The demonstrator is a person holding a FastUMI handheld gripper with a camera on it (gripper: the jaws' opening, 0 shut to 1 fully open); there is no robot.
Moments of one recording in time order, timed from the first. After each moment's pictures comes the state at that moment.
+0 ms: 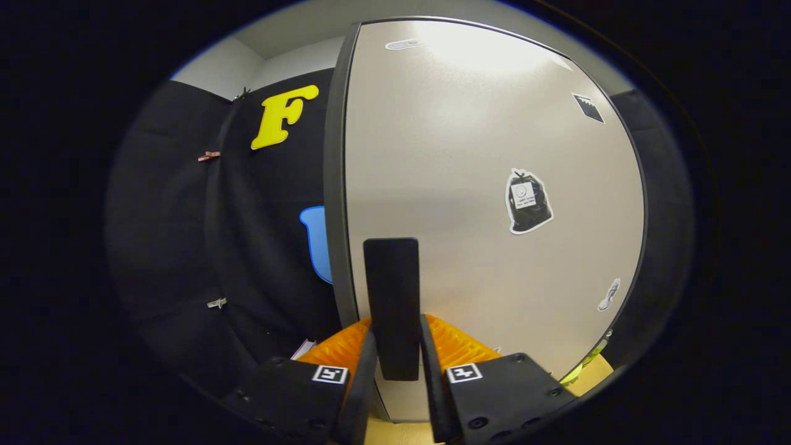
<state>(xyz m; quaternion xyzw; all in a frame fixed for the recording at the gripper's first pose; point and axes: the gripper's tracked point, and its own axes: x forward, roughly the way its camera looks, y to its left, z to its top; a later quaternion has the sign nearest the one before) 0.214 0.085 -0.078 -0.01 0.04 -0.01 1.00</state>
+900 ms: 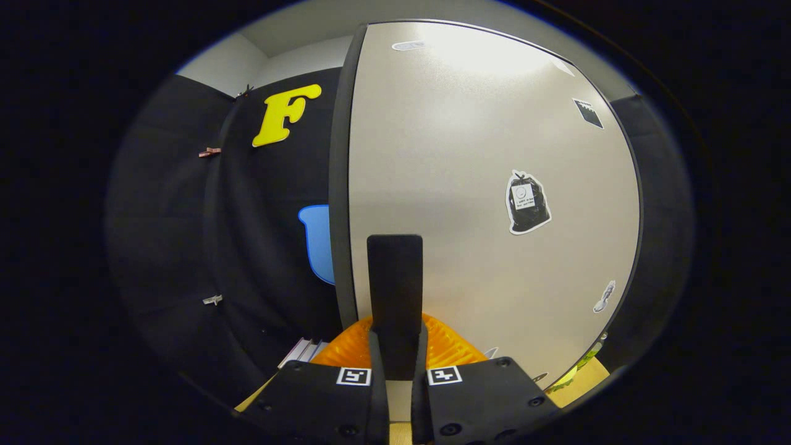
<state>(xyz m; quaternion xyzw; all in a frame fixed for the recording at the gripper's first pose) 0.206 0.085 -0.079 -0.01 0.04 0.00 1.00</state>
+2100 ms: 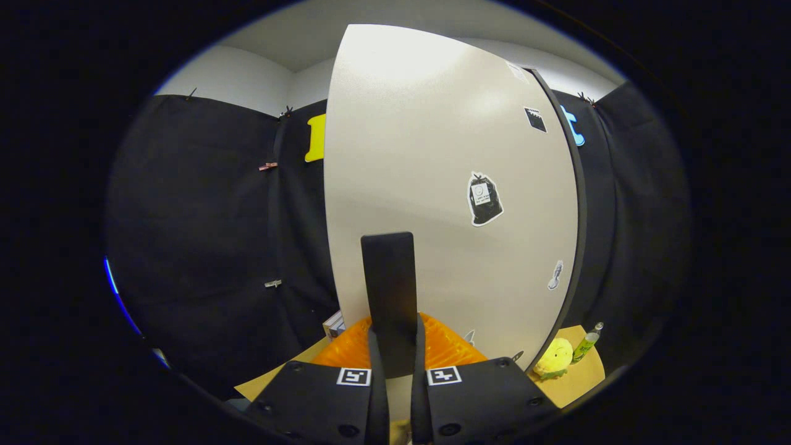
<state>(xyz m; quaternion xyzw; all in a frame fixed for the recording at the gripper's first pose) 0.093 0.064 -0.060 0.01 0.05 0.12 0.99</state>
